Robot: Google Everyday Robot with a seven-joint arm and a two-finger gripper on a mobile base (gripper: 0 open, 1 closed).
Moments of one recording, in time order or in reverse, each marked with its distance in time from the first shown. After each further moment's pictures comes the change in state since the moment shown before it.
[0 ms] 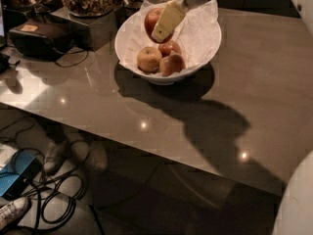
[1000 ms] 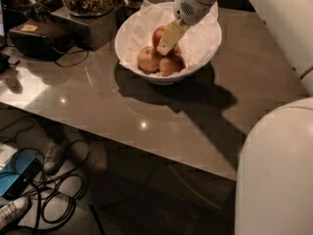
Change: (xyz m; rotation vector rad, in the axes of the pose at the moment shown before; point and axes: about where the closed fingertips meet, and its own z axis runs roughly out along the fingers) arm 0.036 -0.039 0.060 -0.020 0.101 0.083
